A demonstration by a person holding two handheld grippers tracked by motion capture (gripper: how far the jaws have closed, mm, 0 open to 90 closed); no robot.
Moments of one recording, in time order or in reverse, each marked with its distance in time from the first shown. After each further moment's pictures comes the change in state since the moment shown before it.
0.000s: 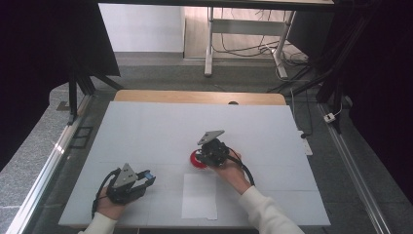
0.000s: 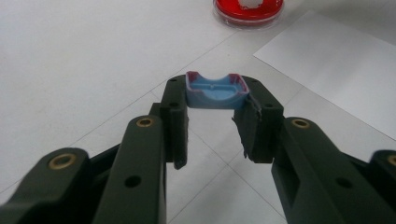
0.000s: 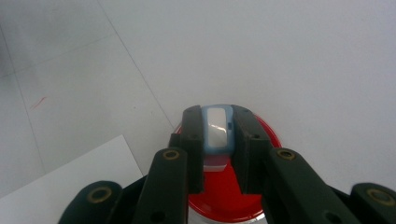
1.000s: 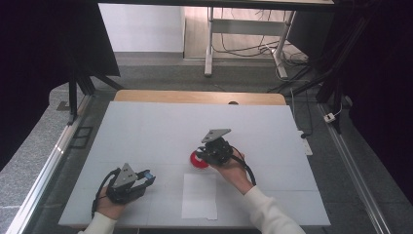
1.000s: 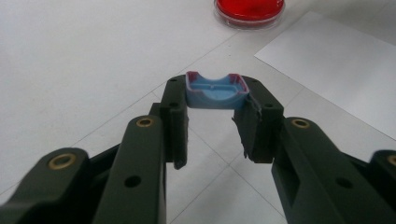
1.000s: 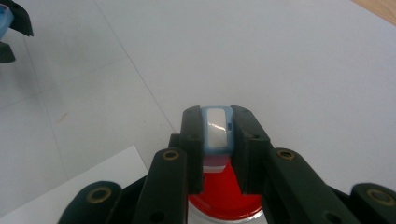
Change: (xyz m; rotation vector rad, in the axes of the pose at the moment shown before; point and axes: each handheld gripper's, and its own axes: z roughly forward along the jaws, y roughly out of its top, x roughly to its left) left arm 0.001 0.000 0.000 -0.002 0.003 -0.002; right arm -0.001 0.002 -0.018 -0.077 0.018 0.028
